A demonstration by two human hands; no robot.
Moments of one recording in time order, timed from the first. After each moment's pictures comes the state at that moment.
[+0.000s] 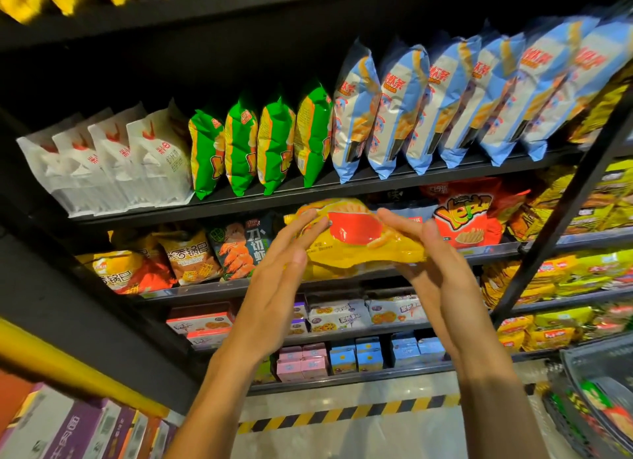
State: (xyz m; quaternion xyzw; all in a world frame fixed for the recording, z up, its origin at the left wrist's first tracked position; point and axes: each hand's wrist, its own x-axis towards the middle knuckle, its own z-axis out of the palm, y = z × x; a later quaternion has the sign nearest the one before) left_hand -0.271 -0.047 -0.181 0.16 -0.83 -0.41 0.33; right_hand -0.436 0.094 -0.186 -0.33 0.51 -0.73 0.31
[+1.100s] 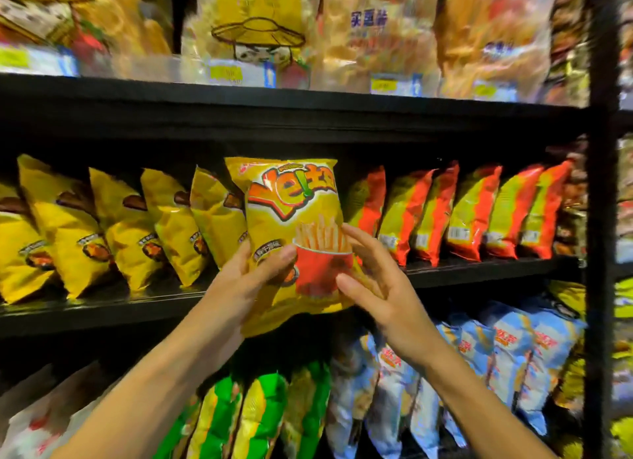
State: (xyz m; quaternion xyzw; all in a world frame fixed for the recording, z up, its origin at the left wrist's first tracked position) left_hand -0.371 -0.227 0.097 0.02 -0.65 -0.65 0.40; right_hand -0.525 -0.097 0.068 -0.61 0.46 -0.64 0.00
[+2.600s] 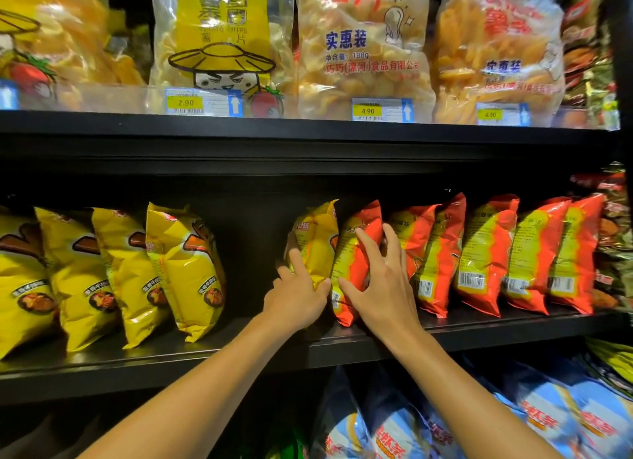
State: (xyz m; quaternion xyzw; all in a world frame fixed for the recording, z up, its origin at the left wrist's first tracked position) left_hand -0.567 -0.289 0.132 0.34 -0.87 -0.10 0.34; right_hand -0.672 -0.179 0.114 -0.43 0.68 -0.47 -0.36
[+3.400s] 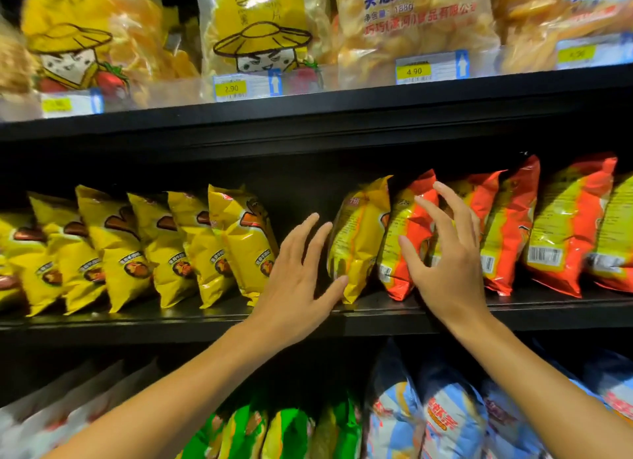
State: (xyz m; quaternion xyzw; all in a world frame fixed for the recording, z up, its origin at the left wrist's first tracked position) left_hand -0.472 -0.290 0.105 0.16 -0.87 0.06 0.46; right_hand -0.676 -0.164 0.109 -0.48 0.51 -0.57 -0.43
